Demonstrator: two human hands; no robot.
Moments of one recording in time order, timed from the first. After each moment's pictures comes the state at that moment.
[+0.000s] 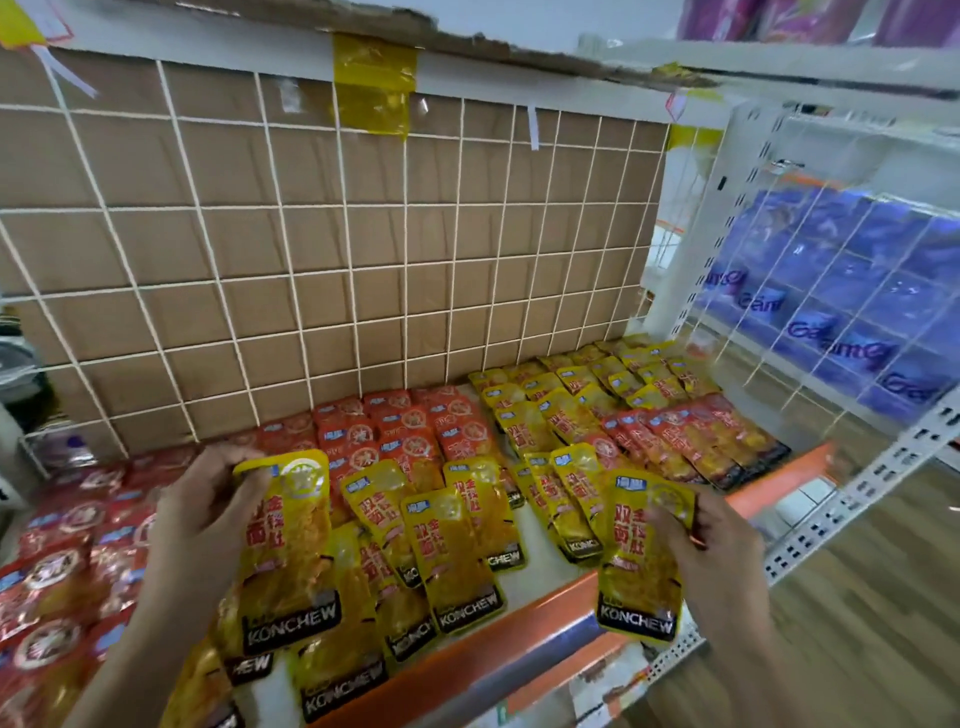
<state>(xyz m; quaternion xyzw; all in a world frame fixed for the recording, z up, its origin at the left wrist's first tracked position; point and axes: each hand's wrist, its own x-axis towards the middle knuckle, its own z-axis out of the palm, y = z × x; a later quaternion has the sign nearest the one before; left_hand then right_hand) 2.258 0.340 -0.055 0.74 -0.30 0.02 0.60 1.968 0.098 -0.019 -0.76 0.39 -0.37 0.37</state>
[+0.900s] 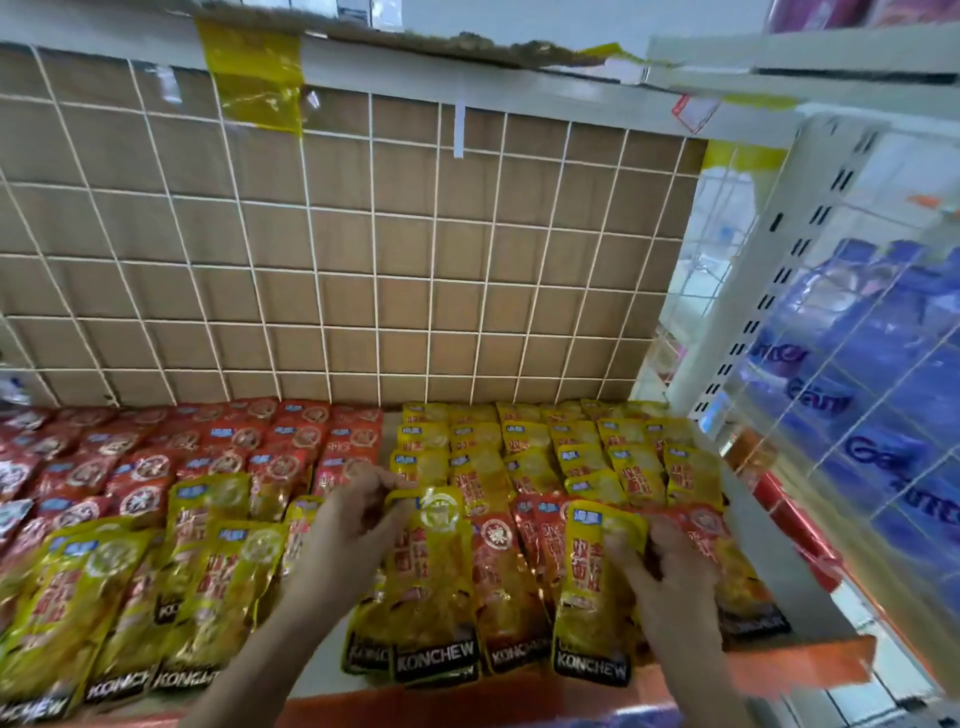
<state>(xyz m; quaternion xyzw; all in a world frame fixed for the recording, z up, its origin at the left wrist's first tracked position) 2.109 0.099 -0.044 0.76 -0.22 -0.05 0.61 1.968 -0.126 -0.044 -0.81 0.25 -0.25 0.48</state>
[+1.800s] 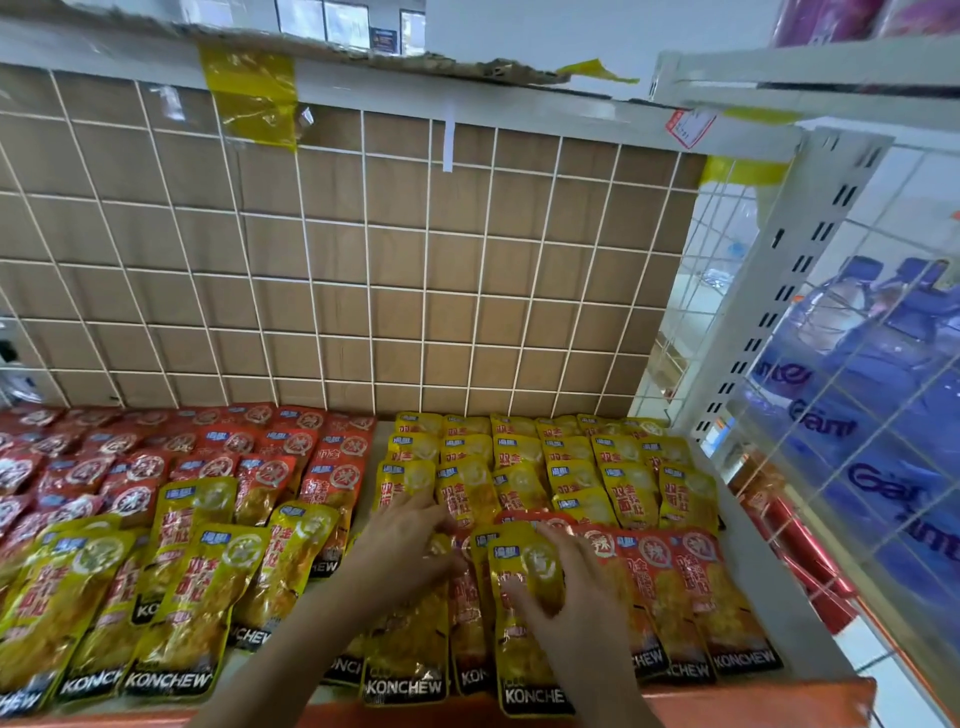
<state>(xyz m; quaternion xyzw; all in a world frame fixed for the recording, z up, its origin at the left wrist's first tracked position) 2.117 0.043 -0.056 0.92 -0.34 -0.09 0.18 1.989 -0.107 -0.074 -0.92 0.19 -0.14 0.31</state>
